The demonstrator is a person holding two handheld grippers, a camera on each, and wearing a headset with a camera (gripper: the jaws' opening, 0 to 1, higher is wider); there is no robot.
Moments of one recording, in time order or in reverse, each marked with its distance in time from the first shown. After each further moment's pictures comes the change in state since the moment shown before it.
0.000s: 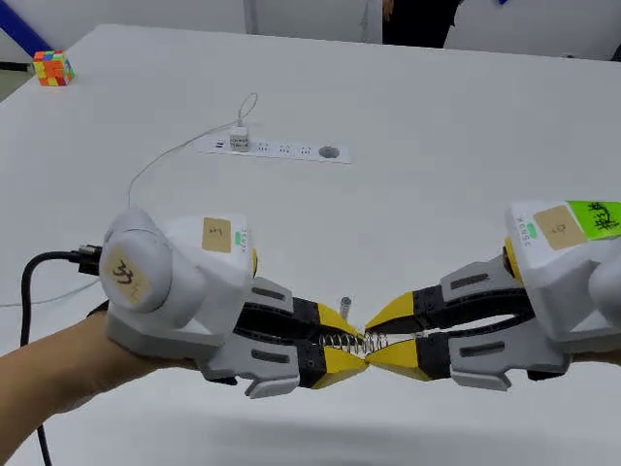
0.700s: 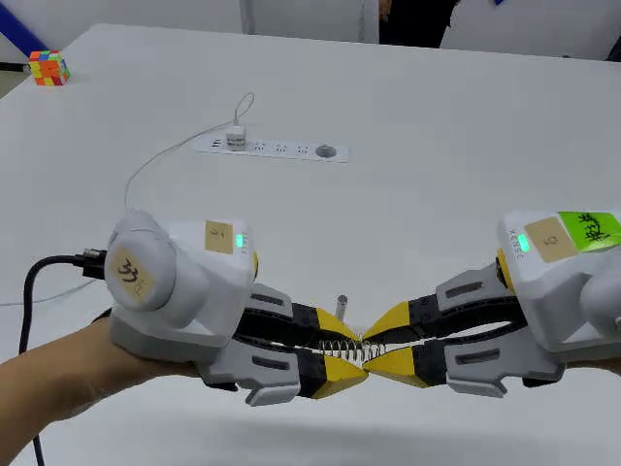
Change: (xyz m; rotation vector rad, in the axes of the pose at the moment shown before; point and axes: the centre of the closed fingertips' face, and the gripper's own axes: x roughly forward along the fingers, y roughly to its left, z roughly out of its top) left arm 0.005 -0.008 -0.011 -0.060 0.023 -0.015; right arm 0.005 0.012 -0.005 -0.042 0.021 0.030
